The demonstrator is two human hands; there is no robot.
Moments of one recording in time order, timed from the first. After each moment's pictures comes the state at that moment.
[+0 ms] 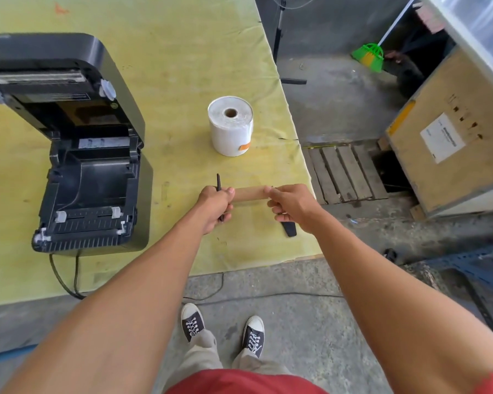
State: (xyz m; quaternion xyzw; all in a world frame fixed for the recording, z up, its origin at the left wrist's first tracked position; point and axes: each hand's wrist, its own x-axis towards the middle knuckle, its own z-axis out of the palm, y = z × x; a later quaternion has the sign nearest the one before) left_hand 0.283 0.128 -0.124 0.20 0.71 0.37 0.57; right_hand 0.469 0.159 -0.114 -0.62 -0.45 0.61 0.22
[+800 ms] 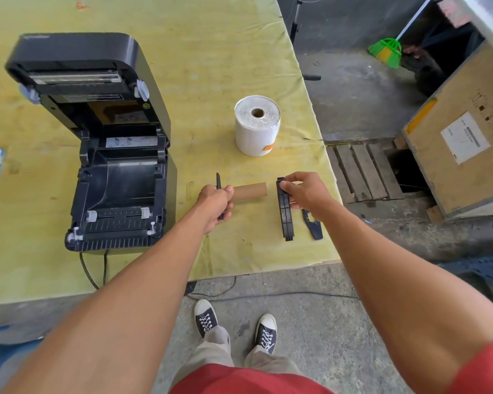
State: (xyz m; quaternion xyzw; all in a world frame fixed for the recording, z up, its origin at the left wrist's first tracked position) left_hand 0.228 0.125 -0.130 0.18 0.73 0.36 0.55; right_hand 0.431 0.183 -0.118 -0.66 -0.54 0.49 0.18
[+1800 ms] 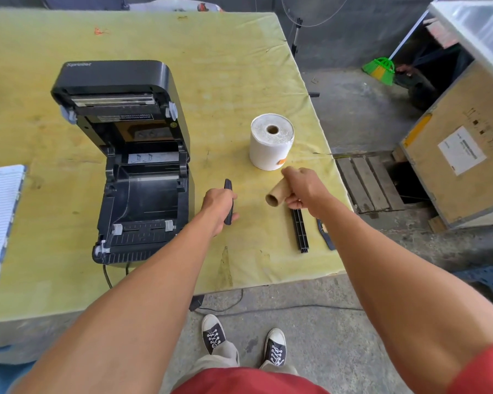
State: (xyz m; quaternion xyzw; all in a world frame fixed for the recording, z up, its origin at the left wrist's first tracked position) left_hand 0.200 0.130 -0.102 0.18 0.74 0.38 0.53; right_hand 0.379 0.191 -0.083 -0.64 -0.48 0.55 0.23
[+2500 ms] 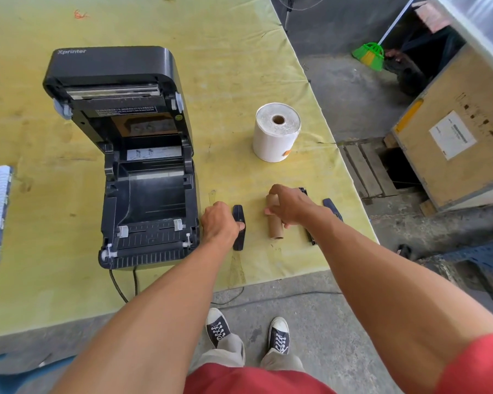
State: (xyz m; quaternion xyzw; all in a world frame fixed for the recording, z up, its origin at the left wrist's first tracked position) left_hand 0.189 0.094 -0.128 0.44 0.83 0.09 0.33; right_hand 0.348 0.161 -0.118 -0.60 -0.71 0.36 -0.07
